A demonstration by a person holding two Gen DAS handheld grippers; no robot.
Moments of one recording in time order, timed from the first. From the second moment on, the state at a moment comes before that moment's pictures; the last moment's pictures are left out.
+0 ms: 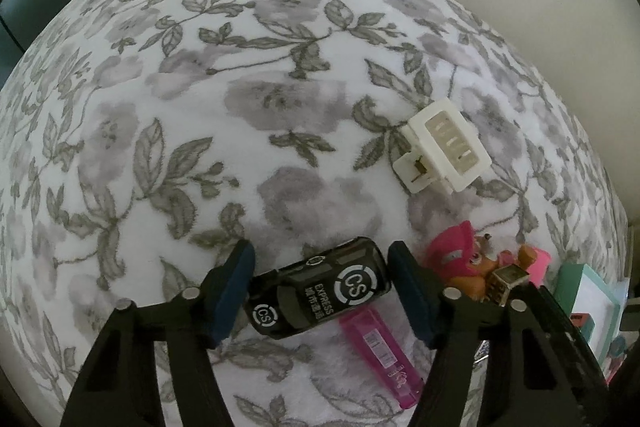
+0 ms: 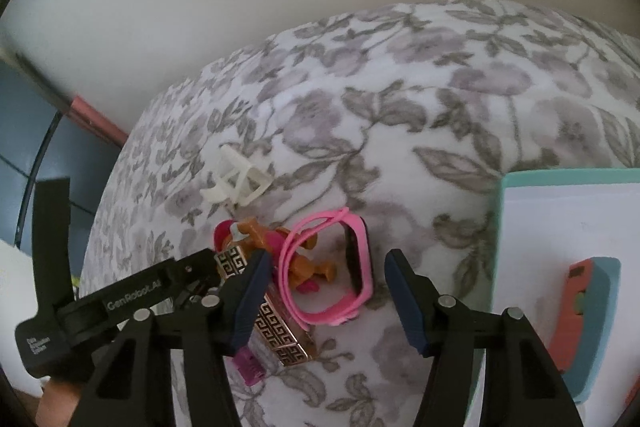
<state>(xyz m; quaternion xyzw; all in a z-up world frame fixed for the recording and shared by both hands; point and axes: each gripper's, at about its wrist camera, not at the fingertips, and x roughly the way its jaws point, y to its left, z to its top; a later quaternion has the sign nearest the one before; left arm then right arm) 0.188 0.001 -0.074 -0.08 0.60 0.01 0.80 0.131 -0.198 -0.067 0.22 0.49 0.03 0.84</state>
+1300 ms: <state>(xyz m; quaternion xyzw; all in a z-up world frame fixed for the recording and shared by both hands) 0.177 0.017 -0.067 -0.07 0.61 0.02 0.79 0.123 -0.211 -0.052 0.23 0.47 0.04 0.85</state>
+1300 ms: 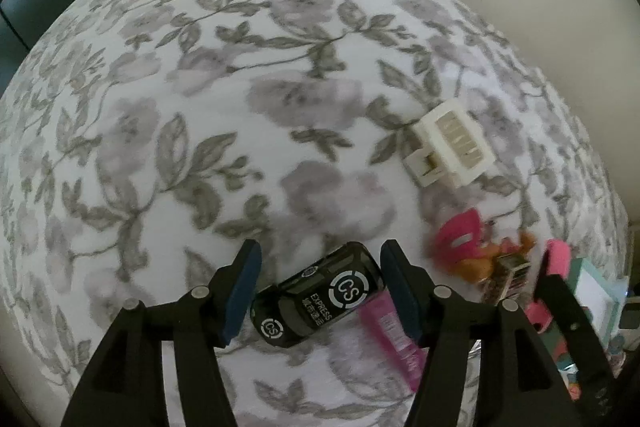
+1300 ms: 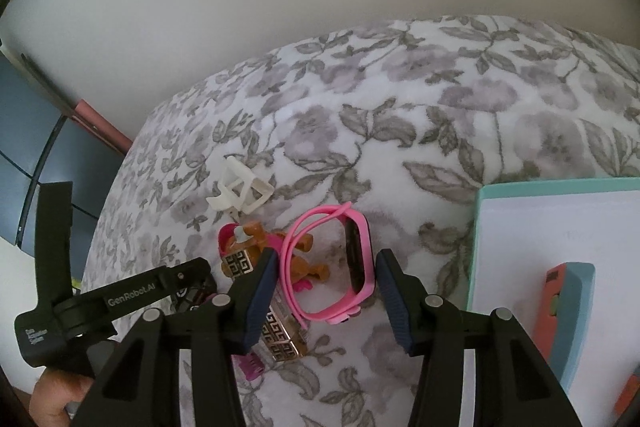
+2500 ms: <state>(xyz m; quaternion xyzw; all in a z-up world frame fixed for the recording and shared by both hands) 0.084 0.044 -0.071 0.02 0.62 -0.01 0.79 0.106 -0.220 -0.033 0.26 0.46 0.08 0.85</state>
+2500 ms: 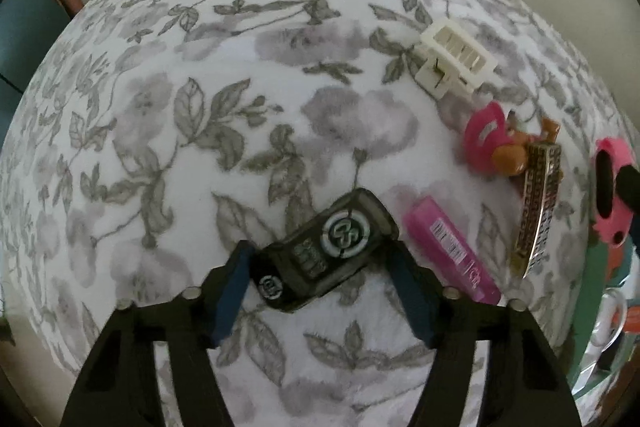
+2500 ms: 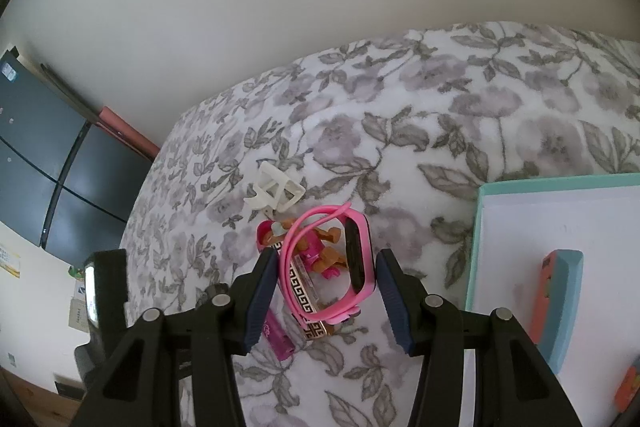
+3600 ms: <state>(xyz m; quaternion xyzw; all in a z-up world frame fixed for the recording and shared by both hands) 0.137 0.022 -0.052 -0.02 0.57 -0.03 0.82 0.108 -0.221 -0.036 0.26 0.46 0.07 0.85</state>
